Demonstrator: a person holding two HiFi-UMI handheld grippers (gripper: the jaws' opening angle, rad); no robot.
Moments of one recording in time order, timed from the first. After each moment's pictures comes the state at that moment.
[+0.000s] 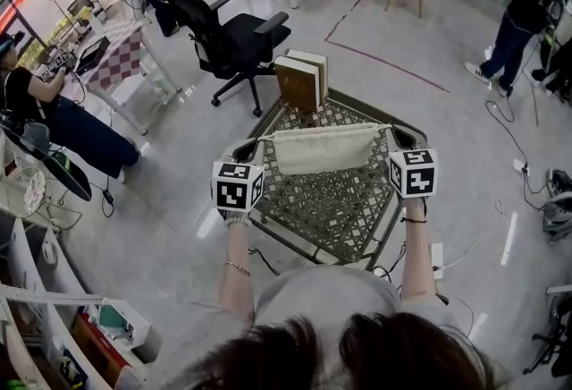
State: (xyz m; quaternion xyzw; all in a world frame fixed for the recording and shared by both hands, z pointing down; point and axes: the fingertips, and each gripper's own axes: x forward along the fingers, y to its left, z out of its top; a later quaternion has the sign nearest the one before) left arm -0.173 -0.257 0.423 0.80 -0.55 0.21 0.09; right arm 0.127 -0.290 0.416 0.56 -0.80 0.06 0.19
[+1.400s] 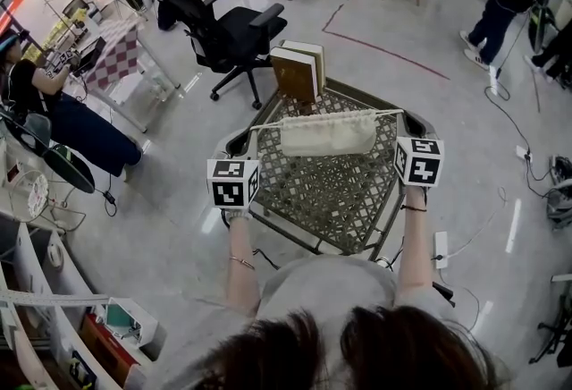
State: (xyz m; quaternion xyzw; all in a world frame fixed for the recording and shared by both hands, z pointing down) left arm -0.180 -0.259 0.408 0.80 -0.57 0.18 0.06; right arm 0.163 -0.297 0.411 0.63 -0.76 0.07 0.15
